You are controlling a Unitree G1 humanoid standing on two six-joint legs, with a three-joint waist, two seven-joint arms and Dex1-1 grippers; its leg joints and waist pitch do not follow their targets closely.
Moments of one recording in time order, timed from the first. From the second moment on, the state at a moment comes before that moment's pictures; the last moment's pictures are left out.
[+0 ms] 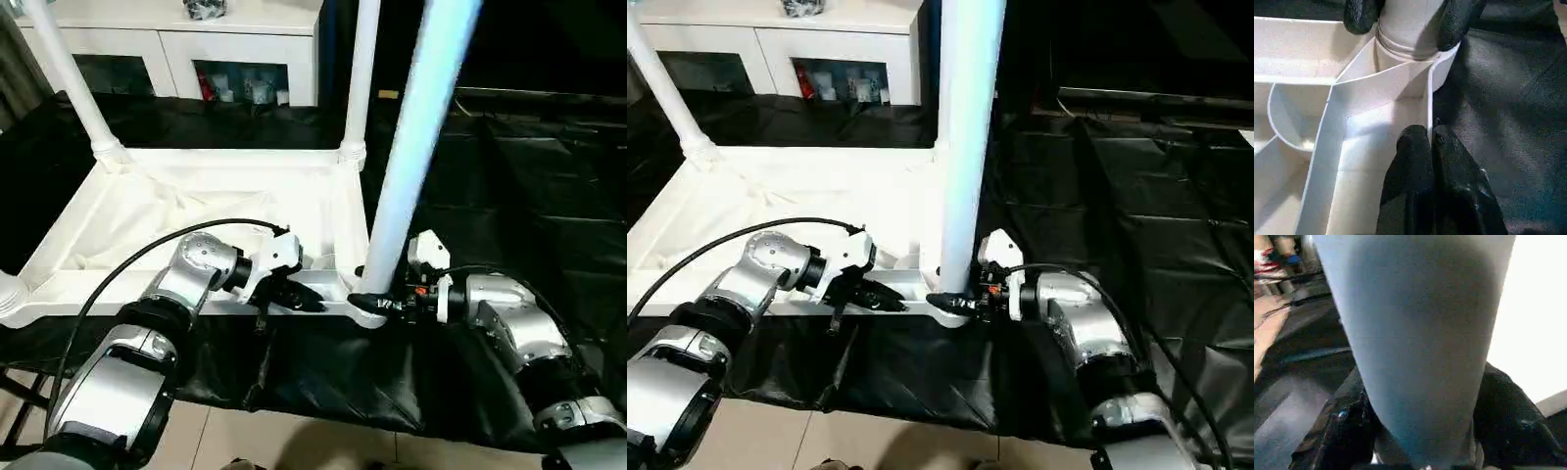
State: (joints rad) left arm -0.79 0.27 -0.25 0.99 0.10 -0.15 -1.29; right arm -0.48 -0.29 0.11 0.62 0.18 0.02 1.07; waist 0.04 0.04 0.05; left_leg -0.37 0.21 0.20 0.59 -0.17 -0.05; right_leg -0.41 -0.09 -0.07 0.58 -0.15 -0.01
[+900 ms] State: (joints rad) left arm -0.82 0.13 -0.22 1.02 0.14 -0.07 -0.93; right arm -0.59 -0.20 0.03 0.83 0.05 -0.10 0.60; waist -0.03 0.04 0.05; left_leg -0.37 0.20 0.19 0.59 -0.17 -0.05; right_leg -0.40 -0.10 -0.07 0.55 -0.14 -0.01
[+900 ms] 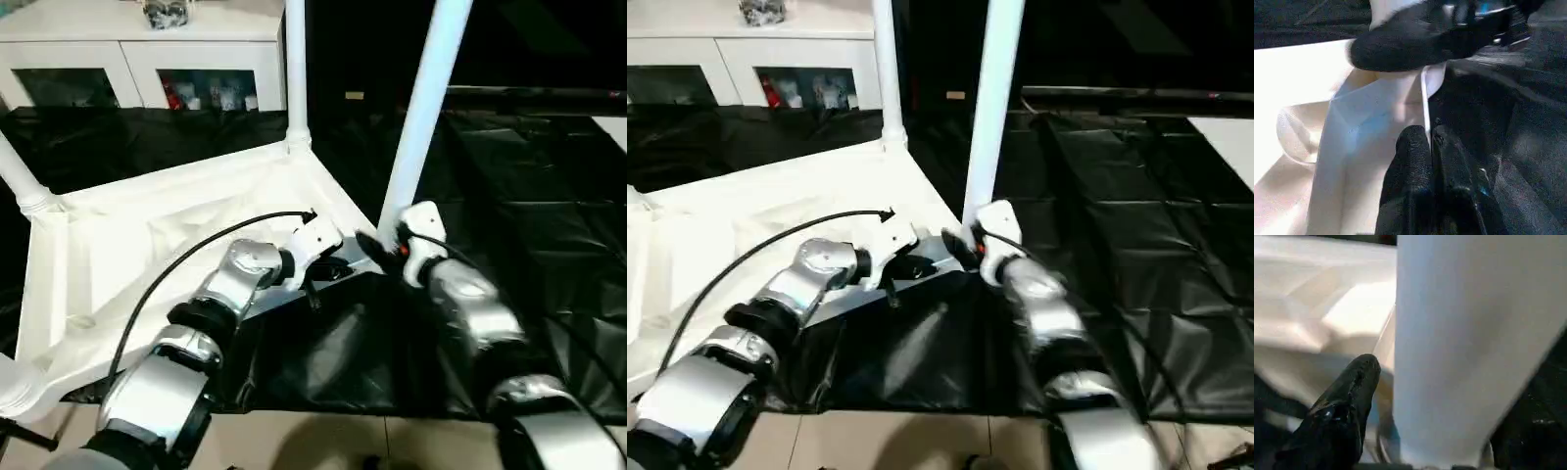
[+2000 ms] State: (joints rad) left arm -0.80 0.31 -0.26 1.00 0.10 -0.18 -1.37; right arm -0.54 -0.35 0.15 0.71 0.15 -0.05 1.24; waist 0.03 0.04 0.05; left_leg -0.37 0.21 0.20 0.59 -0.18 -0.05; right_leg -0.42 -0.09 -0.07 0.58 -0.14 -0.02
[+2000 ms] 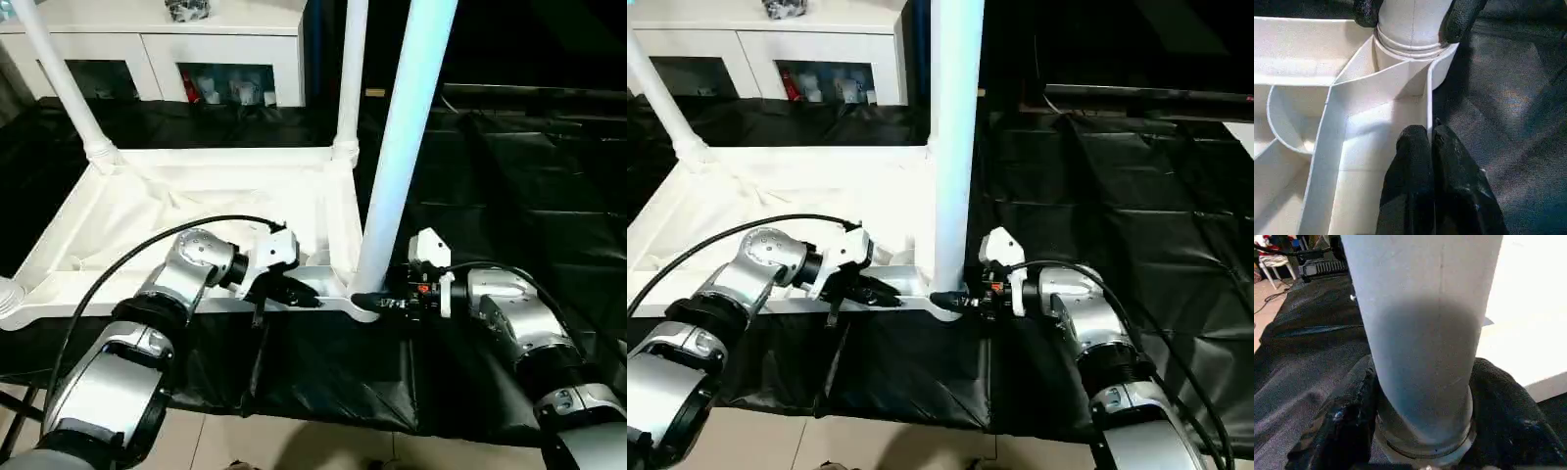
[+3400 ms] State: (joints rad) left arm -0.82 0.15 -0.24 1.01 0.15 -0.09 -0.88; right arm -0.35 -0.42 0.00 0.49 0.19 -0.03 0.91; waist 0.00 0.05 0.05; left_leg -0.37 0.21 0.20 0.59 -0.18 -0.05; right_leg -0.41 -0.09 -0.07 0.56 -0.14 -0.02
